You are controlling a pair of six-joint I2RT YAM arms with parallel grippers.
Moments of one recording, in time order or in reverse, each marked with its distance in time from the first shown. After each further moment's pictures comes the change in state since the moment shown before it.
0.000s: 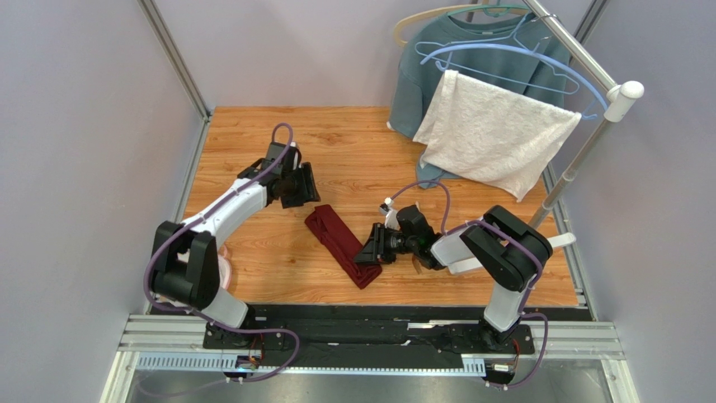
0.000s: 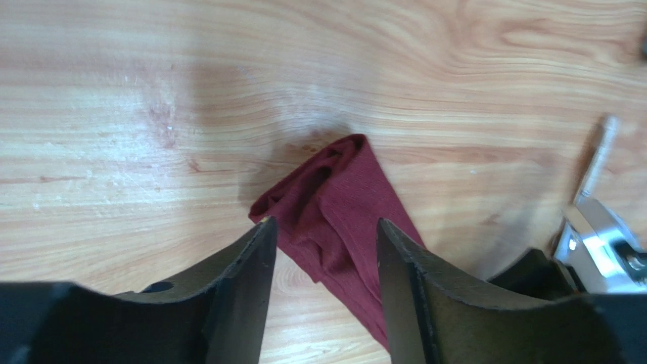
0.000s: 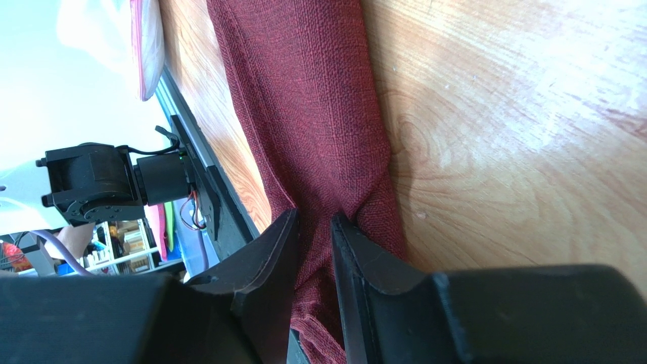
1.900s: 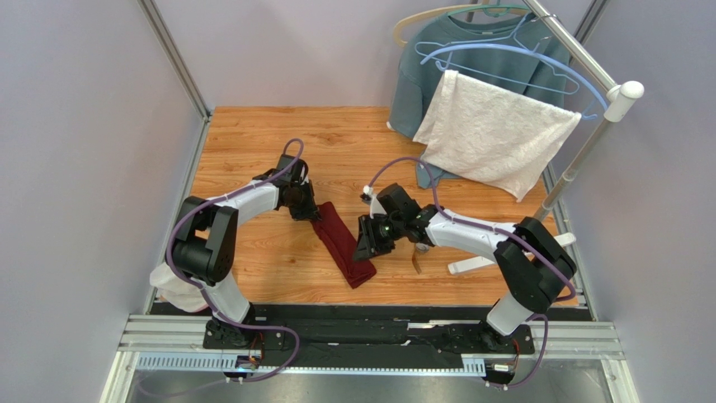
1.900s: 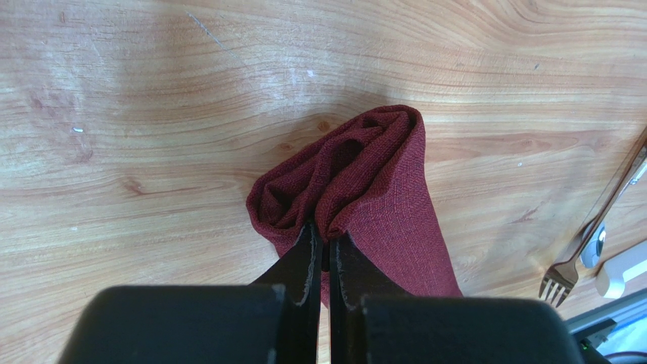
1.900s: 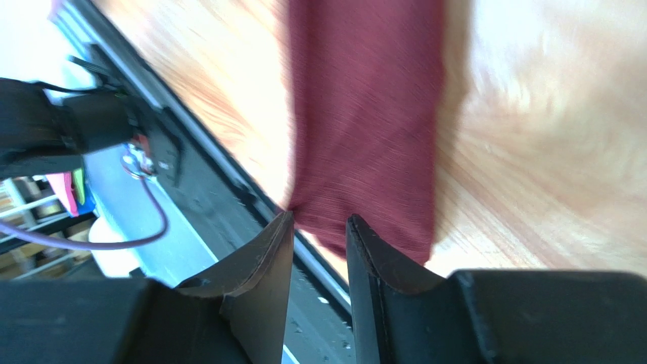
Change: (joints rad) left arm 0.007 0.156 -0.071 0.114 0.132 -0.033; right arm 0.073 -0.165 0.318 -0.787 0.055 -0.302
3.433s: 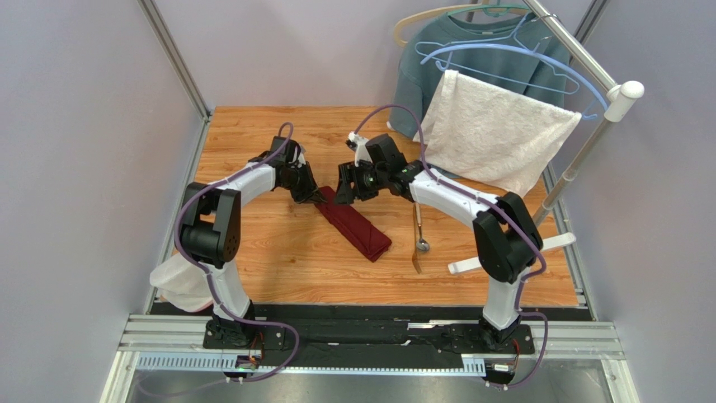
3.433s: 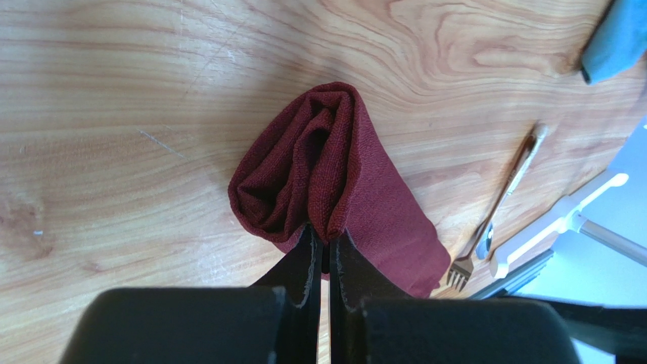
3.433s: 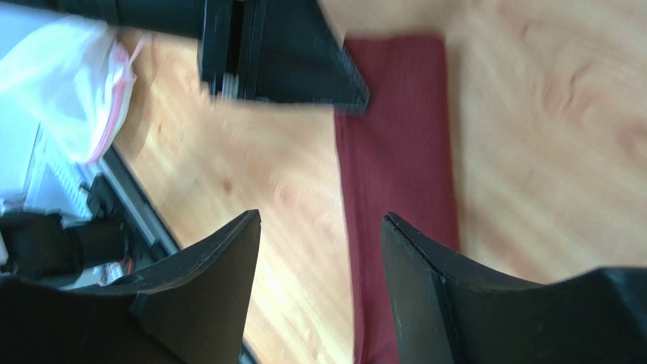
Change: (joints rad) left arm 0.086 0.123 0.193 -0.037 0.204 -0.056; right arm -0.109 0.205 0.490 -0.090 0.089 -0.242
